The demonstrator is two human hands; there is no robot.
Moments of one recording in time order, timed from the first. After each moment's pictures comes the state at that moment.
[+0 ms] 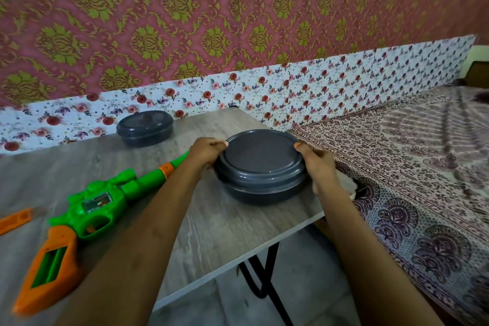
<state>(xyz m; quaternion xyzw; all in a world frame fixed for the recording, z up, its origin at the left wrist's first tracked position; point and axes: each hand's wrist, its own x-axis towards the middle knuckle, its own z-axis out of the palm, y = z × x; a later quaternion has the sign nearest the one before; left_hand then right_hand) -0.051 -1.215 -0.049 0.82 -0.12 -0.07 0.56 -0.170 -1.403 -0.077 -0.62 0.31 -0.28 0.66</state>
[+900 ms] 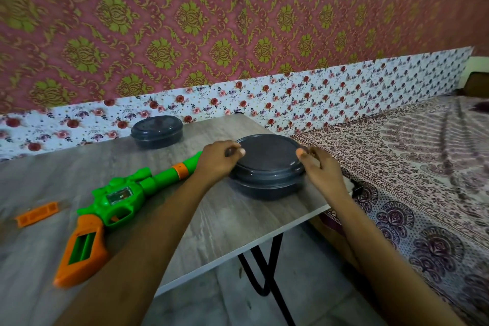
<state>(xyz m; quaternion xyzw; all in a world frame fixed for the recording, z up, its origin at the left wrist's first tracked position) -0.108 -1.192 -0.033 0.89 -0.29 0.08 0.34 -0.212 -1.394 -0.073 -0.84 0.20 -0.30 0.40</state>
